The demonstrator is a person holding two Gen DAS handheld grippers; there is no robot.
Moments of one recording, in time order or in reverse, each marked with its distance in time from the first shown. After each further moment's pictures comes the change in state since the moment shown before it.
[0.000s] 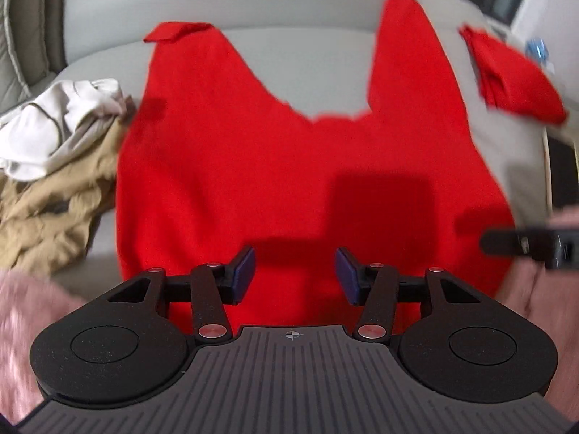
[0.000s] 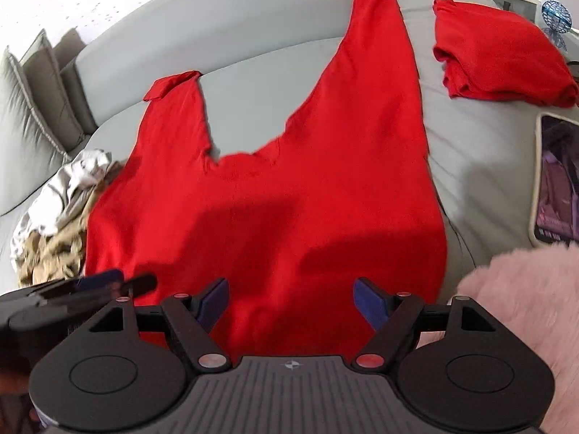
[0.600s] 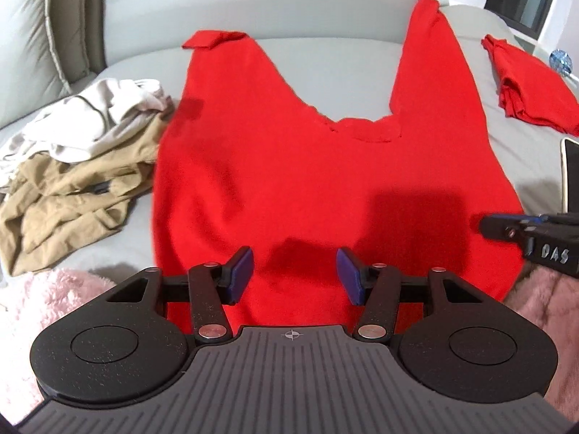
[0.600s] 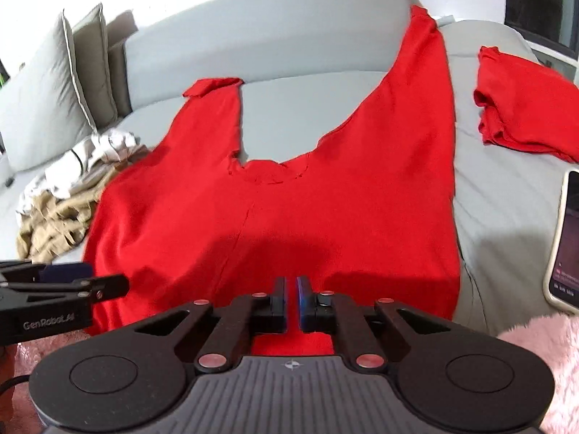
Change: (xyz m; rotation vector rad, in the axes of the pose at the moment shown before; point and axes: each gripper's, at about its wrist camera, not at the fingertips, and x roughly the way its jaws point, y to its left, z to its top) left arm -0.003 -0.013 -0.007 -0.070 -0.054 0.095; right arm 0.027 0.011 0.000 -0.205 -0.065 0.014
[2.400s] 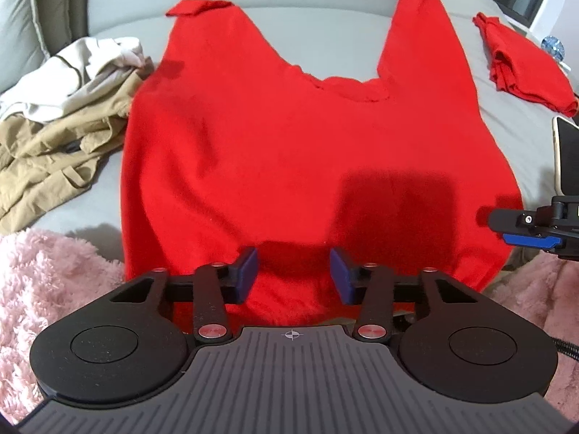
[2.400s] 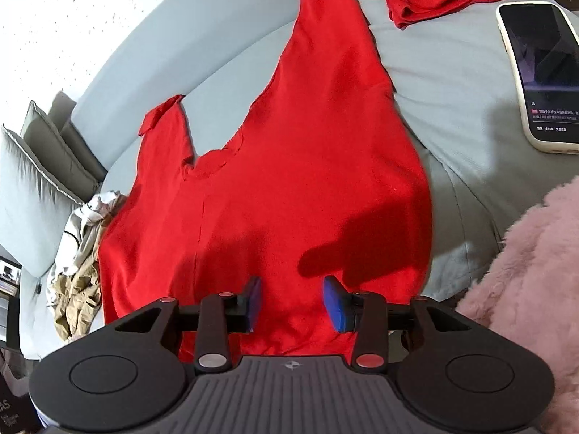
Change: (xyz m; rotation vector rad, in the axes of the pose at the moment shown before) left arm 0.012 0.004 -0.016 -0.034 0.086 -0.085; right arm -0.013 -0.069 -0.026 0.450 0.058 0.146
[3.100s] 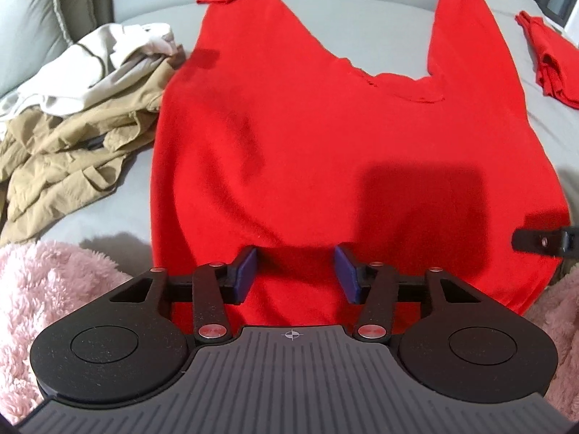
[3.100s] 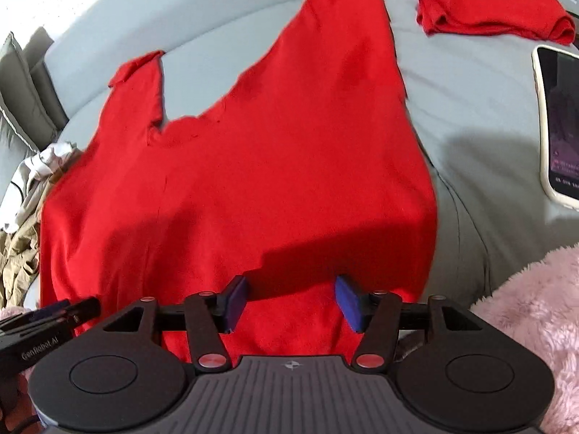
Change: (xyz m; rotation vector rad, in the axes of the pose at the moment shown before) left arm 0.017 0.023 0.008 -0.054 0.020 0.120; right arm 0.040 0.013 0.010 -0.126 0.110 -0.222
